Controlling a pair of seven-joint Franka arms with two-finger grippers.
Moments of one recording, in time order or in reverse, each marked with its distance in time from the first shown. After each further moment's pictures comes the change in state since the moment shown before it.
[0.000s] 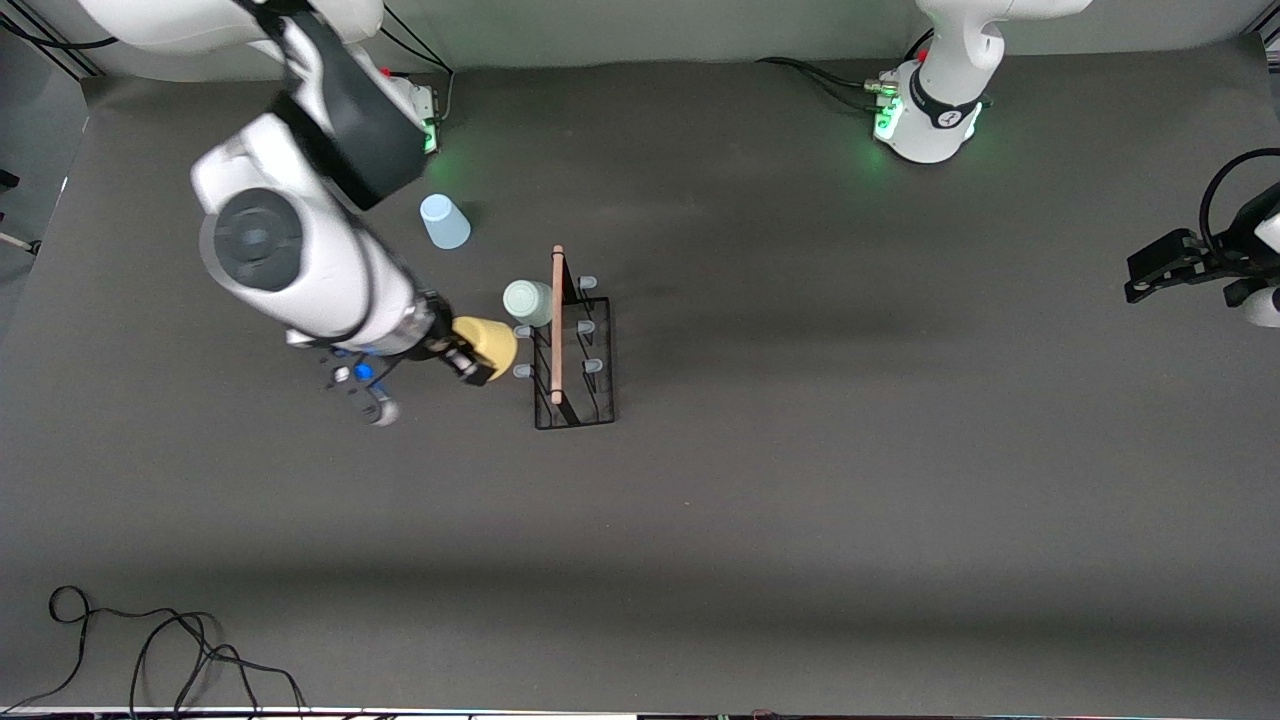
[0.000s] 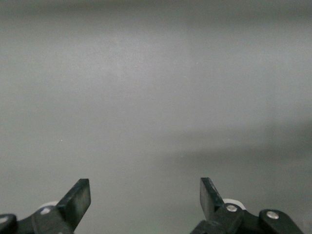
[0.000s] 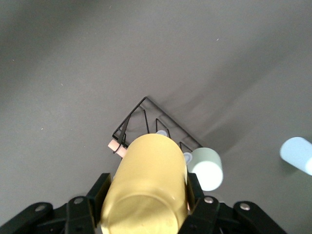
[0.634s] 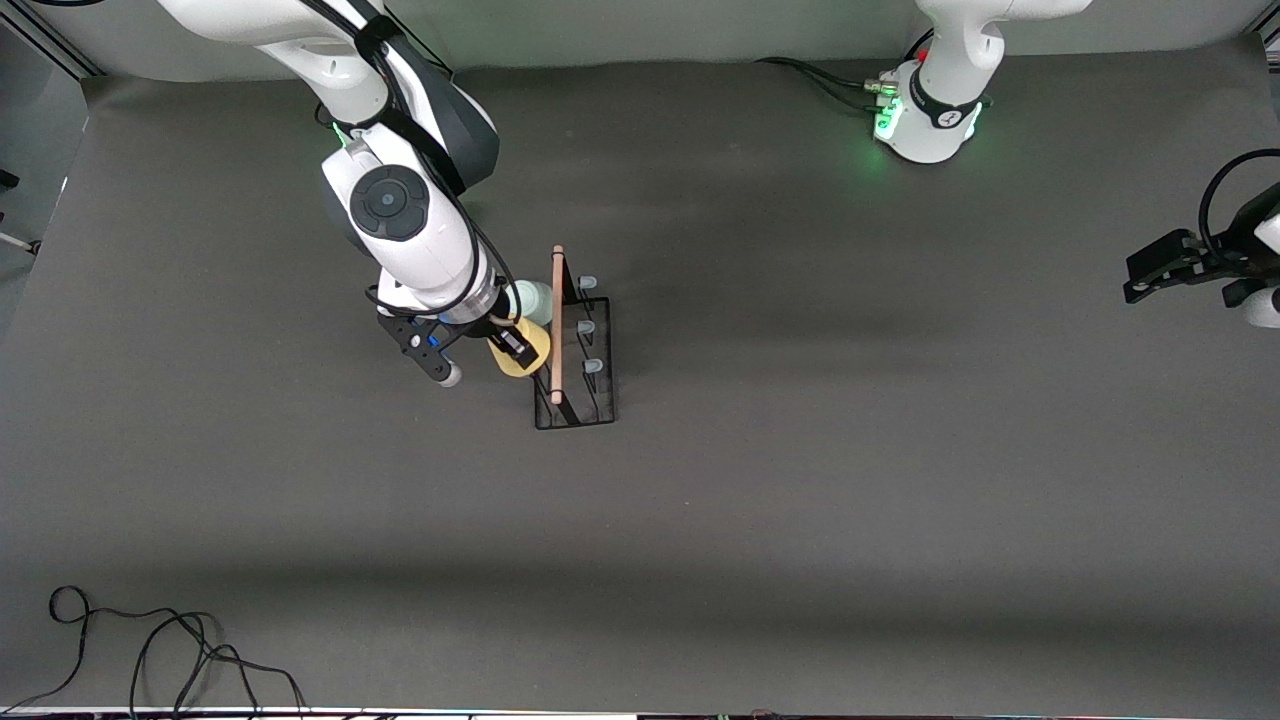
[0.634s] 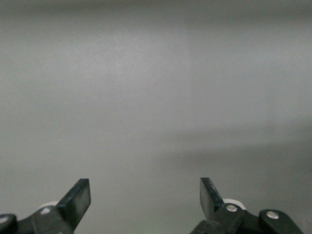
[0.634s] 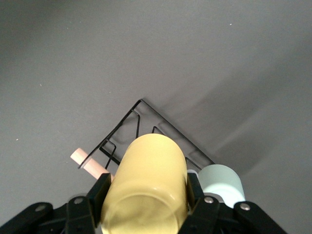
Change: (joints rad) left arm 0.000 0.001 0.000 -0.001 -0.002 0.000 0.000; right arm -0.012 -0.126 -0.002 -0.420 -0.031 0.401 0.066
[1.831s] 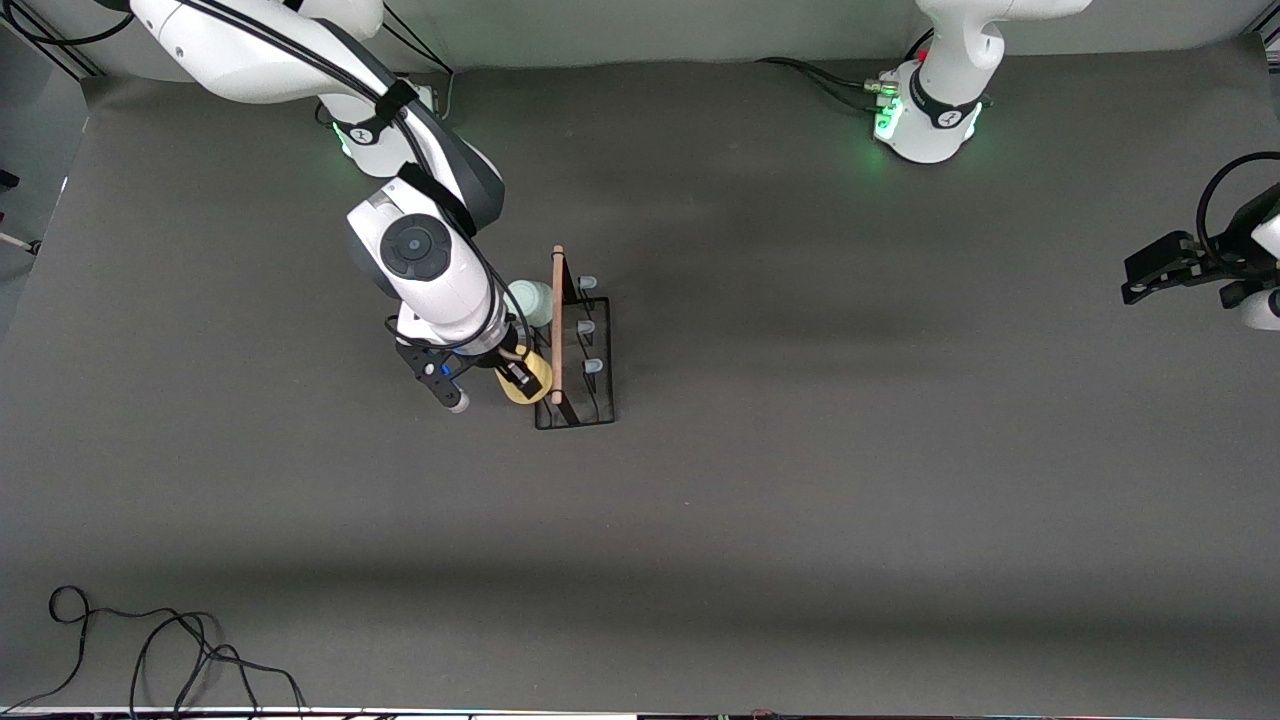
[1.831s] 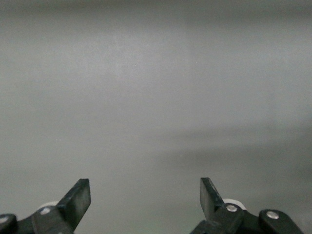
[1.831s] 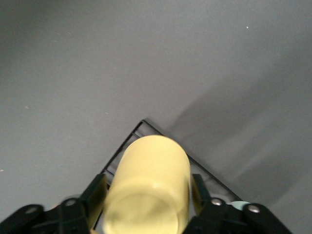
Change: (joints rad) left arm 0.000 0.003 0.000 -0.001 -0.001 0.000 0.000; right arm -0.009 0.113 -0.008 -0.016 -0.143 0.125 0.108
